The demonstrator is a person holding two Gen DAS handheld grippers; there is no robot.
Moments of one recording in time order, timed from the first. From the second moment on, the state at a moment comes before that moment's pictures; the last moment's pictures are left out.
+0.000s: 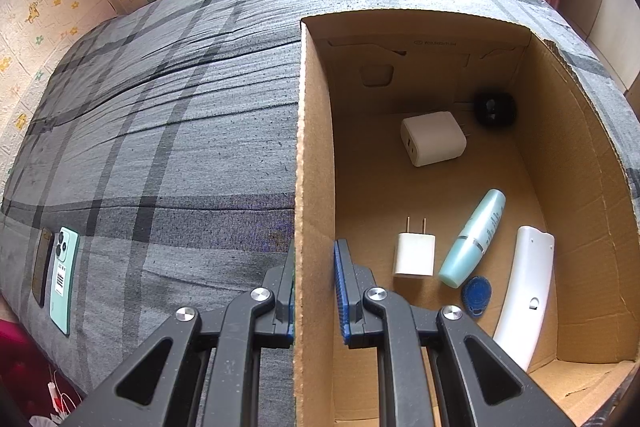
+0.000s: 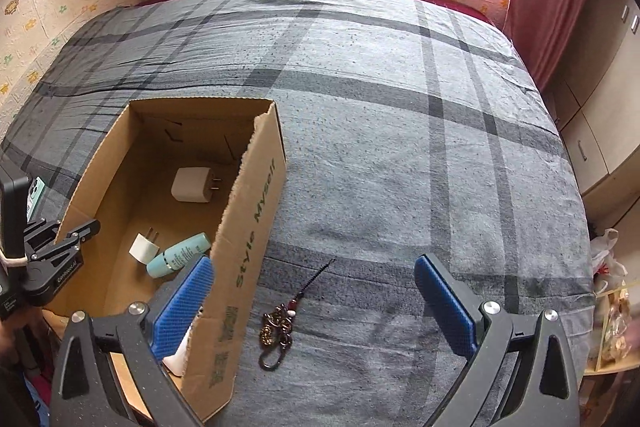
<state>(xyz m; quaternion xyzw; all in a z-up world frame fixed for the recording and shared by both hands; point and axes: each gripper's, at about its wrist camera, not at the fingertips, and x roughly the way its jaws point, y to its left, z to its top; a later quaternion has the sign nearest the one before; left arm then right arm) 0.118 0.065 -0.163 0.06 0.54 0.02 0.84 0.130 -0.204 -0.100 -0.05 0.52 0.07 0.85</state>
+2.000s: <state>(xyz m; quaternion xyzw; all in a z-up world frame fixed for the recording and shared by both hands) 0.121 0.061 -0.164 0.08 0.54 0.03 0.84 0.133 -0.173 -0.246 -0.15 0.59 0.22 0.76</state>
